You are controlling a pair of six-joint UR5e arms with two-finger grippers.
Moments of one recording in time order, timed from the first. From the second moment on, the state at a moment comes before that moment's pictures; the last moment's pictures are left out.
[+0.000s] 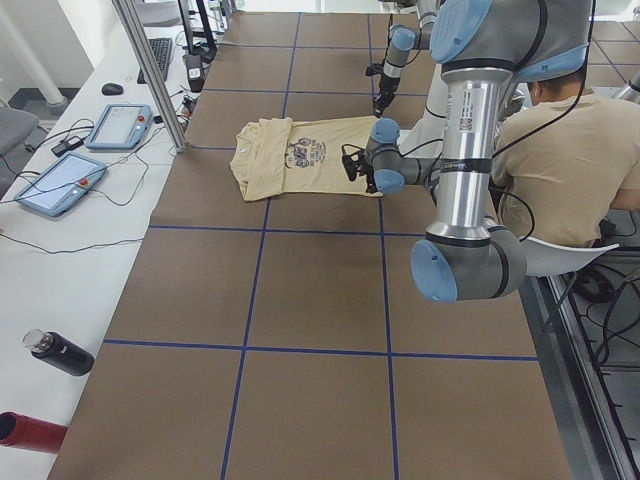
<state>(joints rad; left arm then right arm) -0.23 -1.61 -2.04 -2.13 -1.70 -1.85 0.04 -1.42 2.13 -1.38 1.41 2.28</state>
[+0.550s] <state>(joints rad) -0.14 -1.60 -2.04 -2.13 -1.68 -1.93 0.04 -1.42 2.13 -1.38 1.41 2.28</state>
